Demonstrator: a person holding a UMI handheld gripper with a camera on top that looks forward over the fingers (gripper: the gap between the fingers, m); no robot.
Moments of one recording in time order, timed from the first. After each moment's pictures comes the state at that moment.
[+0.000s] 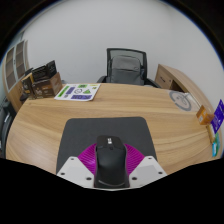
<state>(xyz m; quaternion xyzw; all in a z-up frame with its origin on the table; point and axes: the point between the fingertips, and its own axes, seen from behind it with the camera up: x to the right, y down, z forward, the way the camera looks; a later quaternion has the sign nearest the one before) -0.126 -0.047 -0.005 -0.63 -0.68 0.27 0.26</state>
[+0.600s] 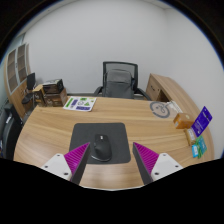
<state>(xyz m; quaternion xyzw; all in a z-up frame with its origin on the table) -0.035 -0.006 0.134 -0.63 -0.67 0.27 0.29</state>
